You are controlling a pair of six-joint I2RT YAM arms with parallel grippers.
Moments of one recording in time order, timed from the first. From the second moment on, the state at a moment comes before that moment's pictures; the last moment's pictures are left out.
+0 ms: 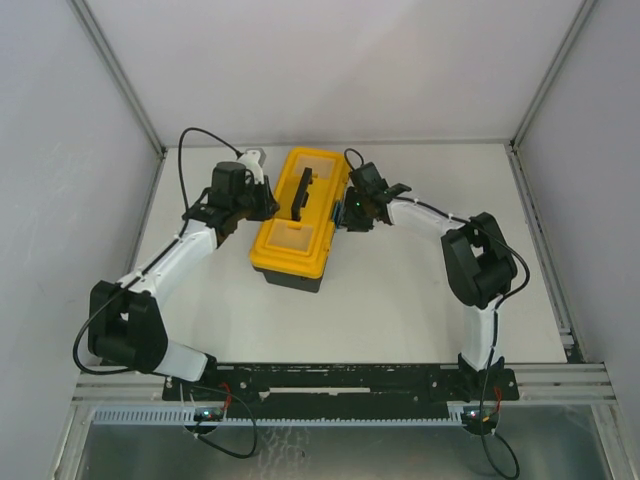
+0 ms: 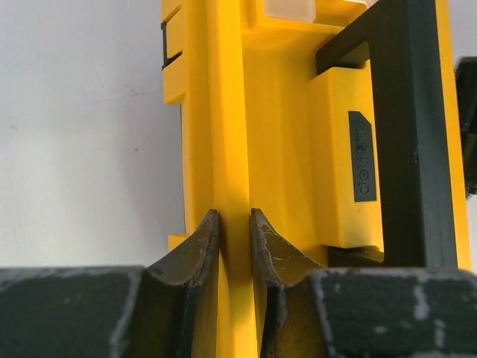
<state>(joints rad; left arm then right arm) -0.33 1.45 1.10 -0.26 0.13 -0.26 0.55 1.96 1.46 -0.47 -0.06 0.70</state>
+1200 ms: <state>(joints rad) -0.41 0.73 0.92 -0.42 -0.57 -0.43 0.52 0.89 0.87 -0.17 0.12 0.44</state>
